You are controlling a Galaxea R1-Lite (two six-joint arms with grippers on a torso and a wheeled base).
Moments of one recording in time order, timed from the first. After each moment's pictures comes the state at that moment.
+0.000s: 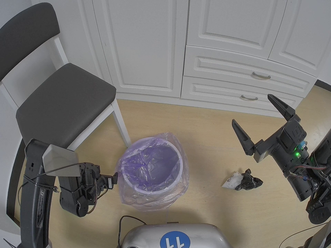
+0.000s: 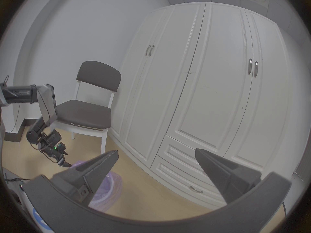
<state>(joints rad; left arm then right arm) -0.21 2.59 -0.62 -1.52 0.17 -0.05 0.70 1.57 -0.33 -1.55 -0.31 -0.60</state>
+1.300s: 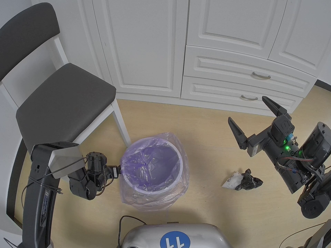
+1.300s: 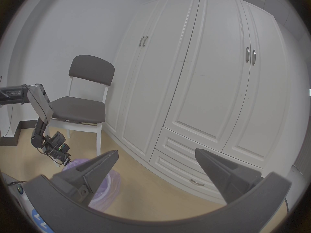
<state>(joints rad) -0.18 2.67 -1.02 -1.15 0.14 -0.15 0.63 1.66 -0.38 -1.55 -0.30 -0.53</state>
